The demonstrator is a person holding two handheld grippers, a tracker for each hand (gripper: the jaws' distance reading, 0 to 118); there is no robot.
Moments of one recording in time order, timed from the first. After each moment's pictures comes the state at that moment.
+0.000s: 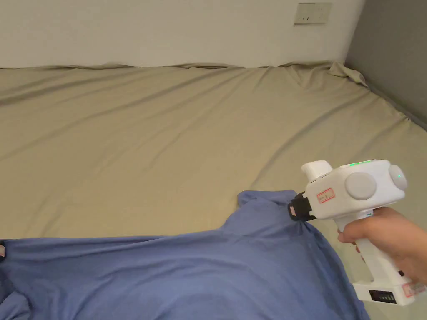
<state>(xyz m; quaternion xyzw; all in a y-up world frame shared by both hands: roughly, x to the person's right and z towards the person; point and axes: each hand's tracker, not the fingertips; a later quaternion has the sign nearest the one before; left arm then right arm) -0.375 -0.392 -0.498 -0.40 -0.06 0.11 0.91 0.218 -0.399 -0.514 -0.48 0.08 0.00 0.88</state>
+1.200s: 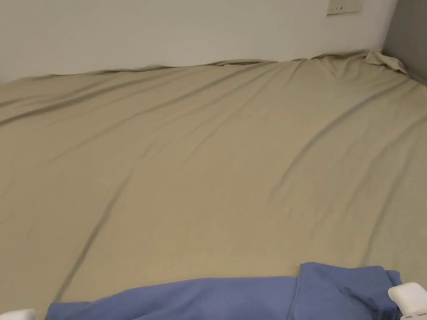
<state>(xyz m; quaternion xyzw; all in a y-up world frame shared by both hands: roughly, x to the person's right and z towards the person) -0.390 -0.467 -0.355 -0.52 -0.03 -0.02 0.85 0.203 -0.489 -0.298 -0.61 0.05 0.01 0.79</state>
